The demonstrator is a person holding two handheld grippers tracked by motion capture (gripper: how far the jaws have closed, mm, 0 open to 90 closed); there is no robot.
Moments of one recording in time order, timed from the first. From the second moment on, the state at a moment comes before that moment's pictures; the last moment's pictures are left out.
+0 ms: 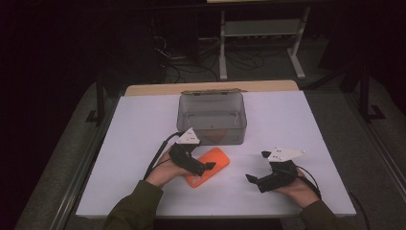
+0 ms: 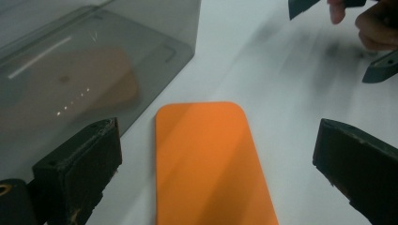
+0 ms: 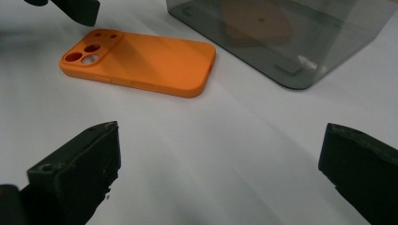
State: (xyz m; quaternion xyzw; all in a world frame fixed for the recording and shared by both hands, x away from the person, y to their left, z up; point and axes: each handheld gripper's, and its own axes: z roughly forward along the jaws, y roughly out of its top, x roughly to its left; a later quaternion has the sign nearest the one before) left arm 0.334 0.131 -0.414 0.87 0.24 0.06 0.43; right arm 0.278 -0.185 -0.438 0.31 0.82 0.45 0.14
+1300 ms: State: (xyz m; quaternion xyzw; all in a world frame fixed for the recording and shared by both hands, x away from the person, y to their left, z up) left arm 0.323 0.125 -0.439 0.89 0.26 0.06 0.37; right arm 0.278 -0.185 -0.439 0.31 0.83 0.45 0.14
